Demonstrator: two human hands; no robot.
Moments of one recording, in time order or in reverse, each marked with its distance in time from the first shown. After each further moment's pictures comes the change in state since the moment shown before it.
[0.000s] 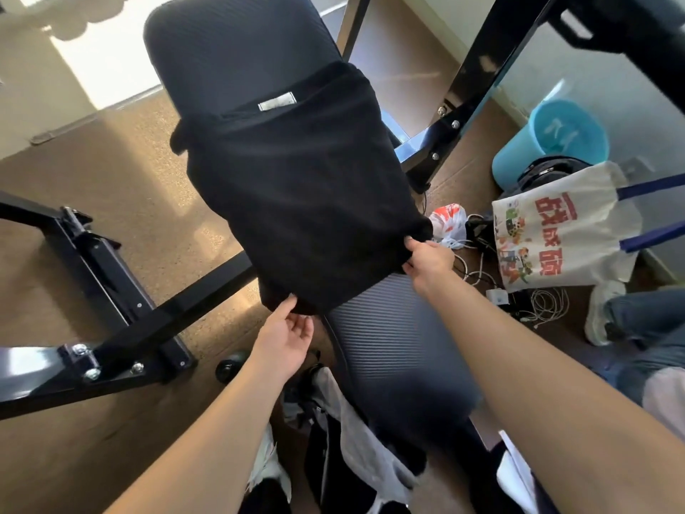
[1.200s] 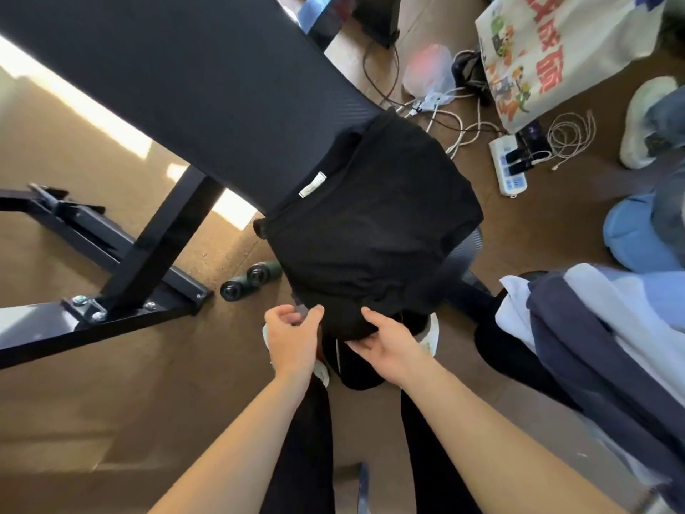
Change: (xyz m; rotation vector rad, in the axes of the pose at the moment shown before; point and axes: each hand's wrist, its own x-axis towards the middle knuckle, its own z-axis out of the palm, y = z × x) left_hand -0.049 -0.174 -0.110 1.151 0.393 0.414; right_hand -0.135 0.245 -0.196 0.381 -0.261 0.747
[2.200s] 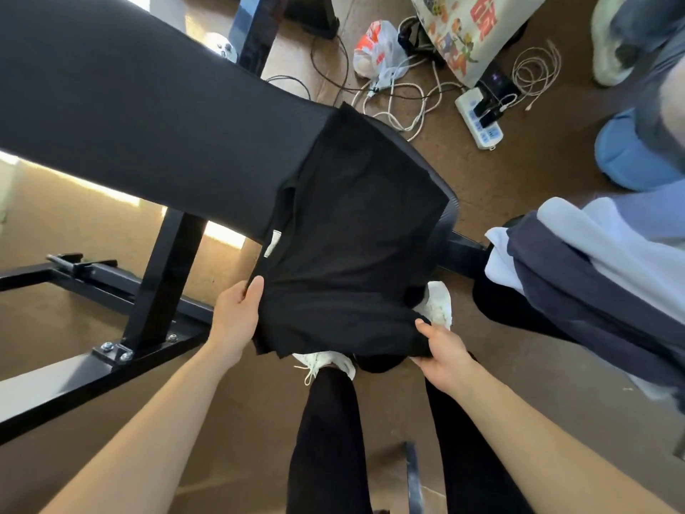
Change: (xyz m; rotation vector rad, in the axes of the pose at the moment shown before) left_hand 0.017 0.074 -0.056 0.492 -0.240 0.291; right_hand -0.035 0.007 -0.098 0.207 0.218 -0.079
